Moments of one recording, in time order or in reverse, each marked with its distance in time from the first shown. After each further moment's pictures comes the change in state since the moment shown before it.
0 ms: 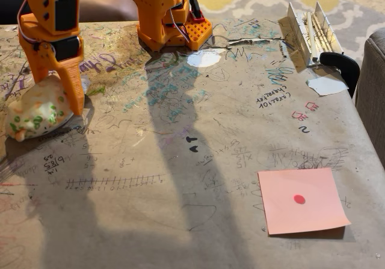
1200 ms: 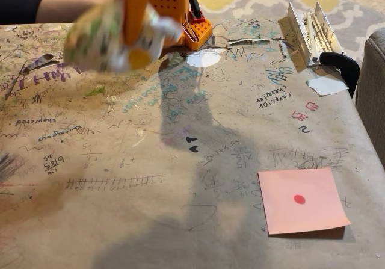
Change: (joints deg) arm -38.8 55.1 -0.2 21.2 71.5
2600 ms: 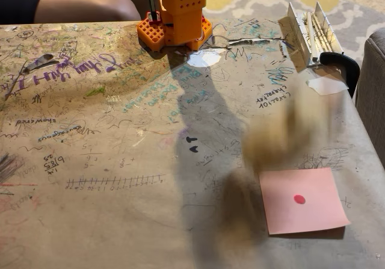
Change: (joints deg) arm -33.7 -9.9 -30.4 4.0 12.0
